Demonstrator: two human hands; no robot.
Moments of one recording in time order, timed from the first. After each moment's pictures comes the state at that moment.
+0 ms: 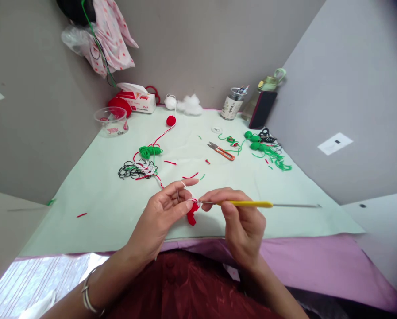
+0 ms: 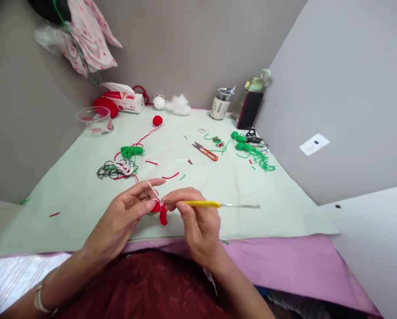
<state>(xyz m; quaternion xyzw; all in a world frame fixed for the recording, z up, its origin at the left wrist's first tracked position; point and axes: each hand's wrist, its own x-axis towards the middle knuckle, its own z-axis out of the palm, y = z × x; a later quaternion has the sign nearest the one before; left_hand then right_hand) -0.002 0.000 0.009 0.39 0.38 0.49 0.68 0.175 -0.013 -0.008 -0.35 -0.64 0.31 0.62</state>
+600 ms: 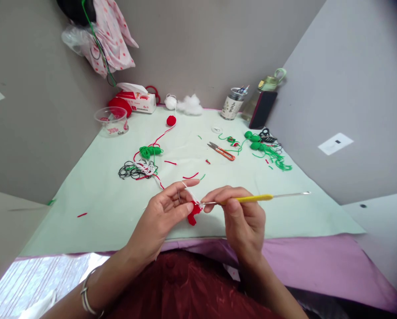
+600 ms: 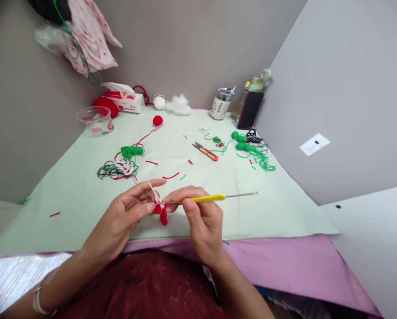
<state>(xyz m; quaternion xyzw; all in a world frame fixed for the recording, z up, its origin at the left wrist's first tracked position) -0.004 -0.002 0.007 0.40 0.37 0.48 0.69 0.175 -0.010 -0.009 -0.31 -0.58 0.40 0.64</state>
